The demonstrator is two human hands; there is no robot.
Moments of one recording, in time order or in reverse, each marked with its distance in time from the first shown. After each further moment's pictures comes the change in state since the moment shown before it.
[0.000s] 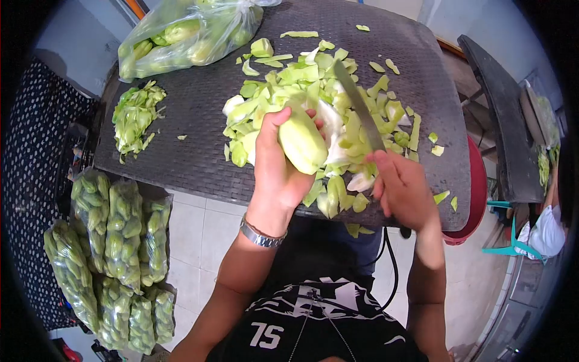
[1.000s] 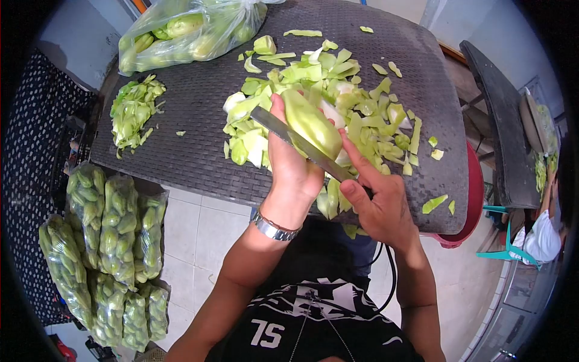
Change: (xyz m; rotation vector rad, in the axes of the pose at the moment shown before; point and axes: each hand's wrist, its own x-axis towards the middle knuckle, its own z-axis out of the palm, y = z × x) left_hand 0.003 -0.018 0.020 0.053 0.033 0.263; right_hand -0.005 -0.016 0.032 -0.205 0.016 -0.421
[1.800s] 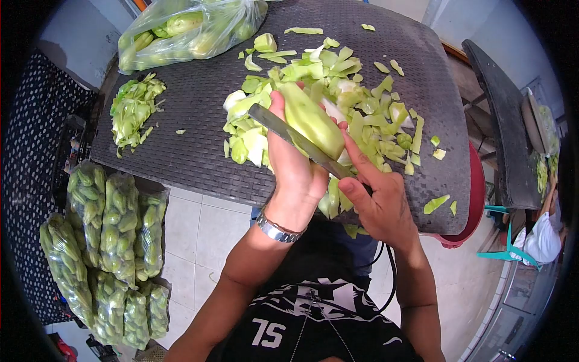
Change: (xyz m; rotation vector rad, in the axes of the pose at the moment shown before) left_hand 0.000 -0.003 0.007 -0.018 -0.018 0.062; right_hand 0.005 -0.001 -0.001 0.034 -0.052 0.031
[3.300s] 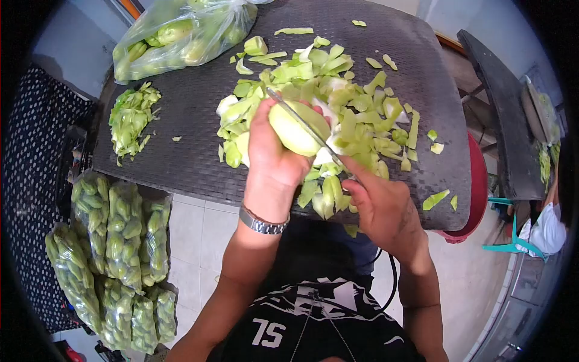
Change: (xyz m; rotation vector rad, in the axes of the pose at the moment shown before) left_hand 0.026 0.024 -0.013 -0.219 0.044 -0.396; right_hand -0.019 -0.004 -0.005 -0.241 0.081 -0.120
